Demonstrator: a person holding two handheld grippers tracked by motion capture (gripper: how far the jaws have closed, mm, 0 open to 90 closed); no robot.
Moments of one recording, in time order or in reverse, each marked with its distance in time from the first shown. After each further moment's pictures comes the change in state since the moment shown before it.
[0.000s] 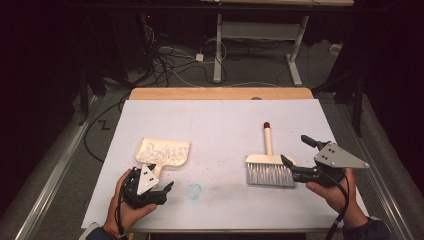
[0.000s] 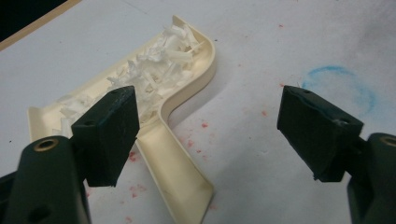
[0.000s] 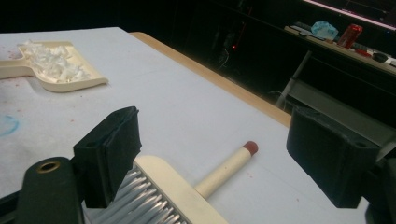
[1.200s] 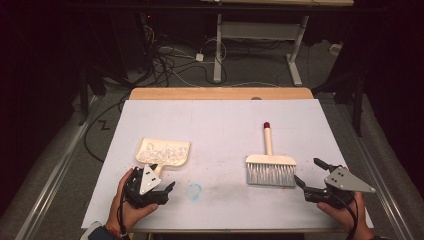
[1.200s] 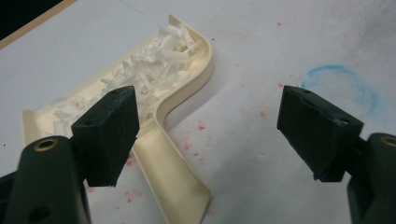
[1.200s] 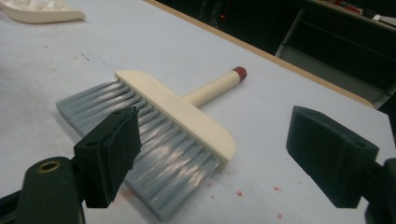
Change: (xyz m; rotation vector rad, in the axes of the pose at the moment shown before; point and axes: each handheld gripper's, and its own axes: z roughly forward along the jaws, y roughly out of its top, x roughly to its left) left arm -0.002 0.001 0.005 0.010 -0.004 0.014; right arm -0.003 -0.079 -0.021 0.084 -0.049 0.031
